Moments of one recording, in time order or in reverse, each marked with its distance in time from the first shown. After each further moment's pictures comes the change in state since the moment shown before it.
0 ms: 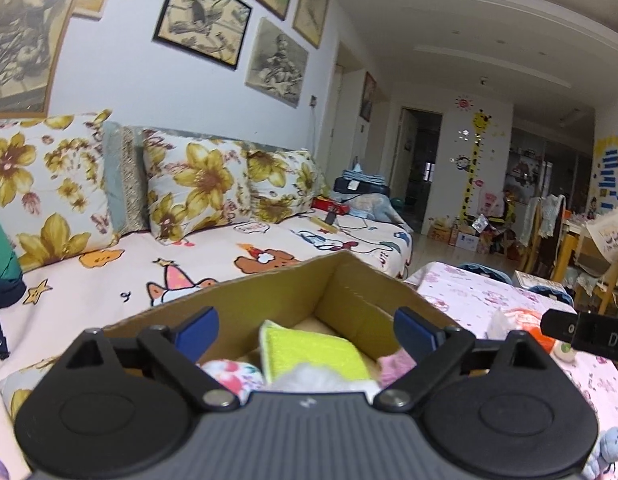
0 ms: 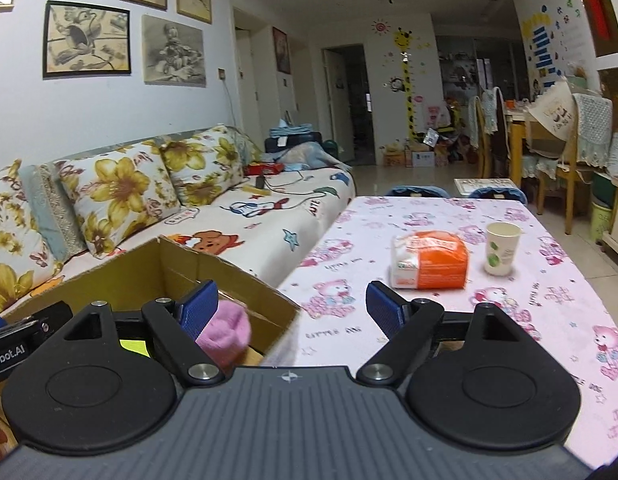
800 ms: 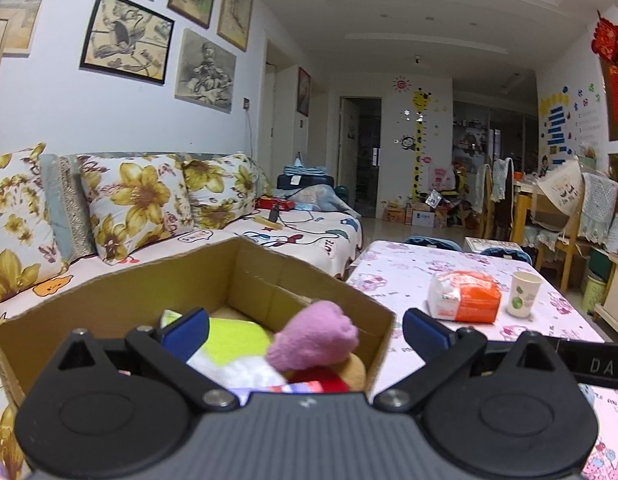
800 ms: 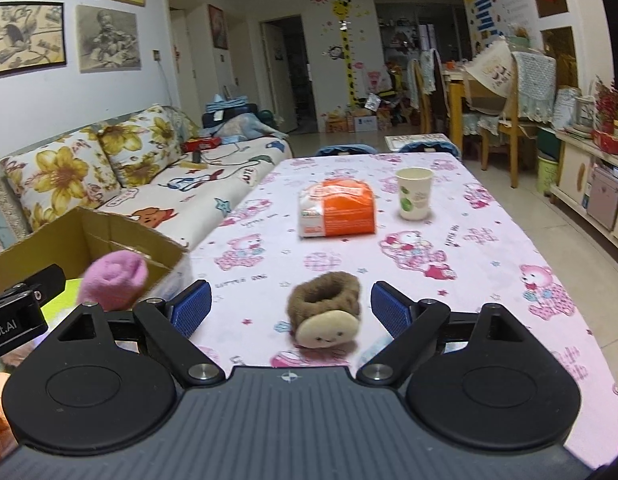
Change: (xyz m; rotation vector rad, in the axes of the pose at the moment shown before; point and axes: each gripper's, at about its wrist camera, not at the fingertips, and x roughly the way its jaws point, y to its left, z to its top) left arm -0.012 -0.071 -0.023 0.151 0.000 -0.124; right arm -0.007 -0.035 -0.016 0.104 0.090 -0.168
